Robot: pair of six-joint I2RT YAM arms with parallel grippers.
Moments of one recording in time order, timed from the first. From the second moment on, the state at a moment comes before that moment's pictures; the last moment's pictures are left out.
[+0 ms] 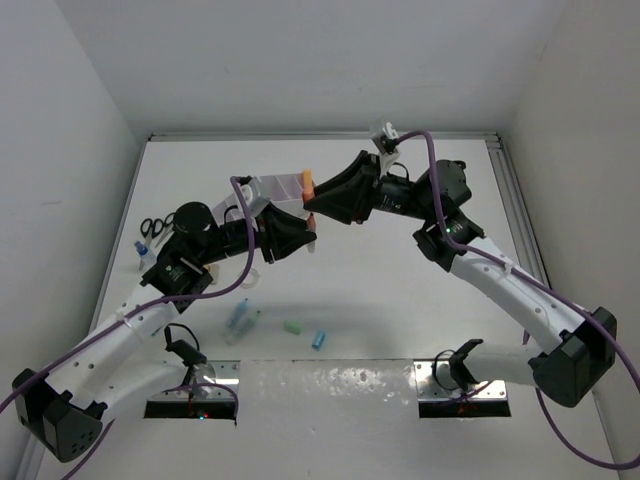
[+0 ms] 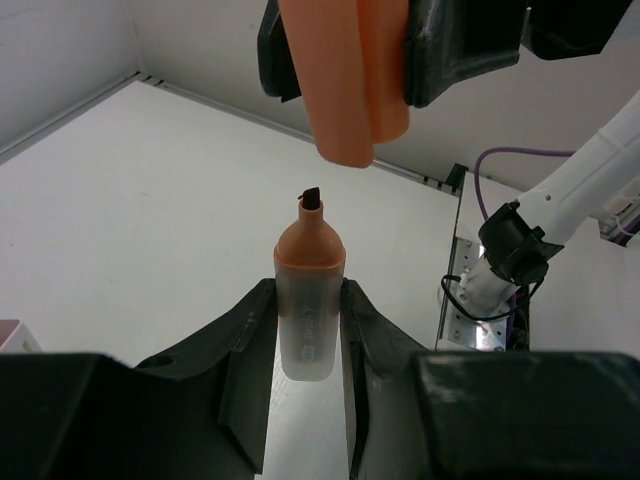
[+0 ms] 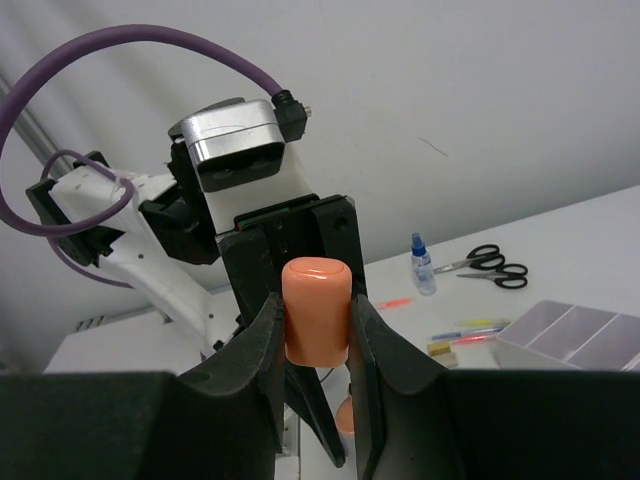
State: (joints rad) left arm -0.57 0.88 0.81 0.11 0.63 -0.19; right arm 0.62 1.23 1.07 0.48 -0.77 0.51
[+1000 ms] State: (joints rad) left arm -0.54 0.91 0.81 0.26 0.71 -0.33; right arm 0.59 1.28 0.90 0.90 -0.81 0.71
